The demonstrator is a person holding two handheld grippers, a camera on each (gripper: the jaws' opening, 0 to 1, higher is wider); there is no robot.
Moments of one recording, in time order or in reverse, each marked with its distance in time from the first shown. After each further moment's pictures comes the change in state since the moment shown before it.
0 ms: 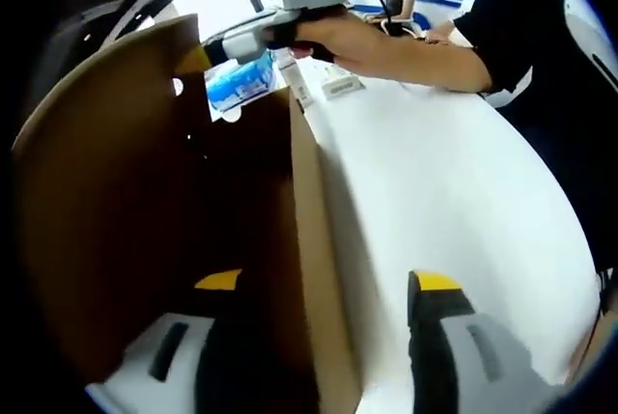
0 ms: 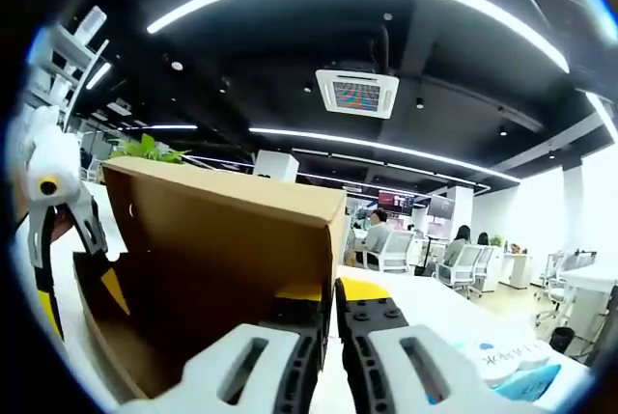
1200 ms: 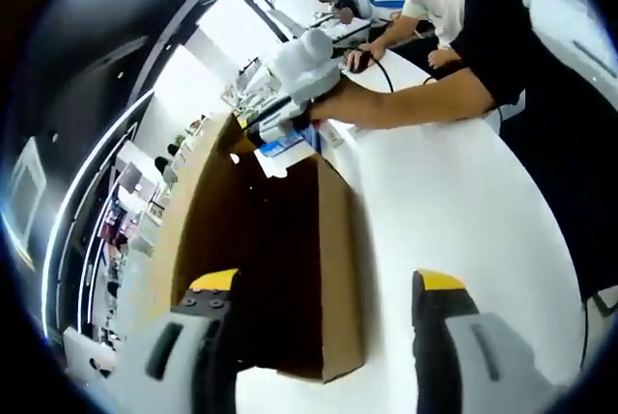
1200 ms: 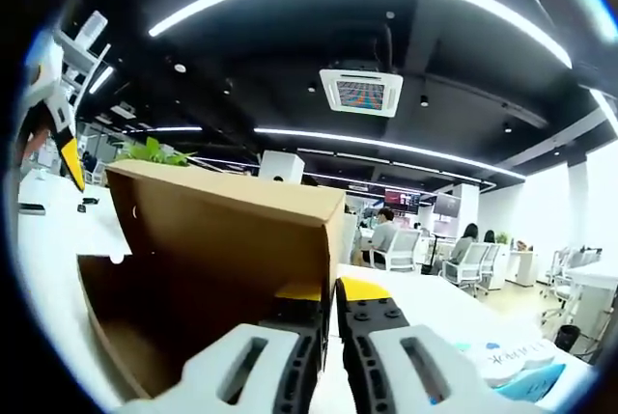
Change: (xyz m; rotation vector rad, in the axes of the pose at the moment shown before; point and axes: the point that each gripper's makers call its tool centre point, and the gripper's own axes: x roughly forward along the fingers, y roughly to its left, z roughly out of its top) left arm -0.115 -0.010 0.066 0.080 -0.013 0.294; right arm -0.002 0.002 0.005 0.016 0.003 0.029
